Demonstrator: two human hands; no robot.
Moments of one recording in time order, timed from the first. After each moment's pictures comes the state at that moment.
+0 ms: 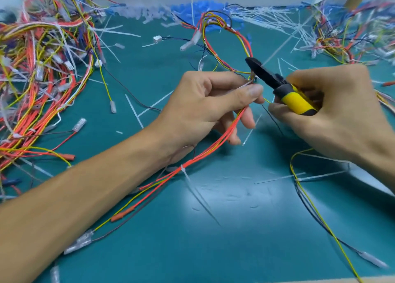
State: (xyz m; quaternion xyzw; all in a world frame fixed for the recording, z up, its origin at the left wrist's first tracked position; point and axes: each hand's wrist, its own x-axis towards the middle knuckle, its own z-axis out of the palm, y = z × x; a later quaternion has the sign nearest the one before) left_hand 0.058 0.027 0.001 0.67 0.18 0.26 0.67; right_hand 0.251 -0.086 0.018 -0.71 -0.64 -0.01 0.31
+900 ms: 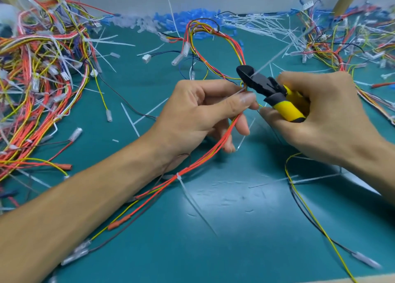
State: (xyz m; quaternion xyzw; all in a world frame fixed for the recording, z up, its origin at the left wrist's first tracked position) left_hand 0.056 0.026 0.000 0.66 0.17 0.25 0.69; right_hand 0.245 -0.088 0.020 -0.70 -0.64 -0.02 0.30
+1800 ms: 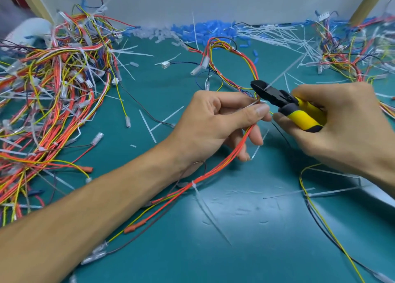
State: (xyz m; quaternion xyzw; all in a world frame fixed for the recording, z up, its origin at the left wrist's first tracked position) left_hand 0.057 0.028 0.001 0.65 0.19 0.25 0.69; right_hand 0.245 -0.086 0.025 -0.71 -0.65 -0.05 0.28
